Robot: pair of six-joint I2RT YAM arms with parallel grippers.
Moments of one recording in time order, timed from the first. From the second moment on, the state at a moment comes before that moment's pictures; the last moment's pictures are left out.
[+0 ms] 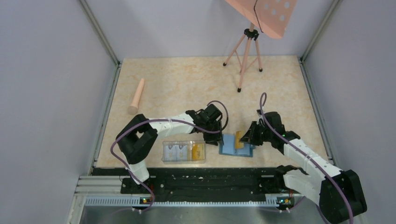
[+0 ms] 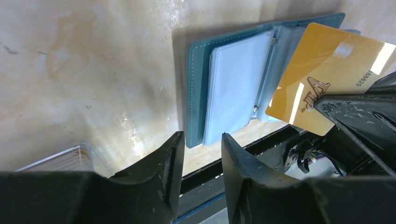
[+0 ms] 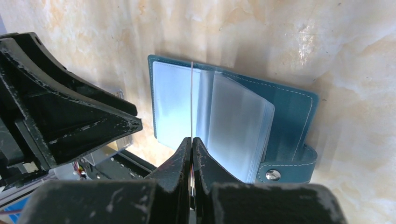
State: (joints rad) left arm -0.91 1.79 1.13 -0.42 0.22 -0.94; right arm 0.34 0.98 0.44 -0.31 -0.37 0.65
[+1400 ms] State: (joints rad) left arm -0.91 1.84 1.12 -0.44 0.23 -0.91; right arm 0.34 1.09 0.35 -0.17 -0.52 0.66
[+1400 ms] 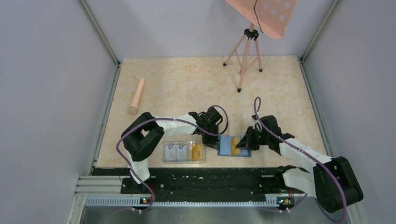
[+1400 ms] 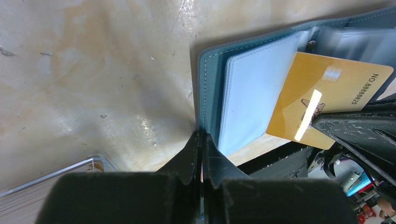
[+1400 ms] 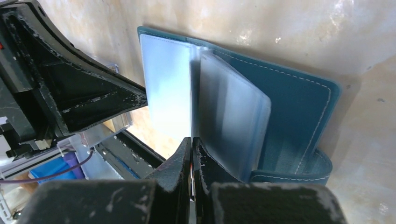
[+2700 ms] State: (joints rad) left arm -0.91 1.85 1.12 -0.45 0.24 -0.89; right arm 0.33 1.22 0.32 -0.02 -0.57 0.67
